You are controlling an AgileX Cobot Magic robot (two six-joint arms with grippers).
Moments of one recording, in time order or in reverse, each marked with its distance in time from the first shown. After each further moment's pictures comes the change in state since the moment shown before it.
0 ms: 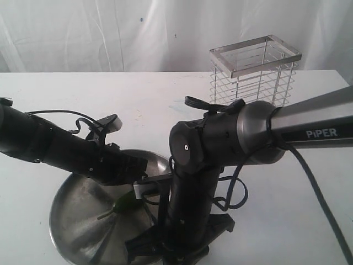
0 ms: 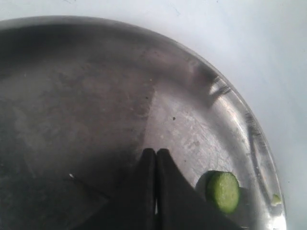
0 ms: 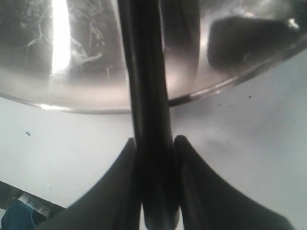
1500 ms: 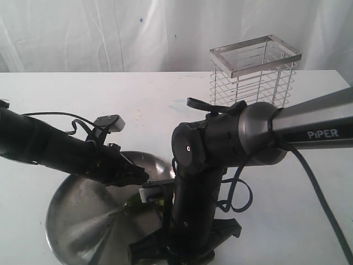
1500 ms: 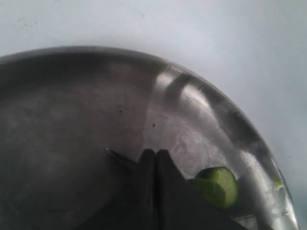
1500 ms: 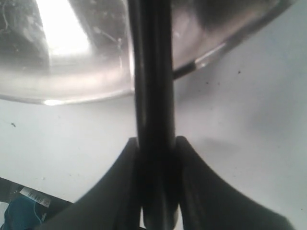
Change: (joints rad) left arm 0.005 -0.025 0.013 -0.095 0.053 0.286; right arm 0.000 0.000 0.009 0.004 0.033 0.032
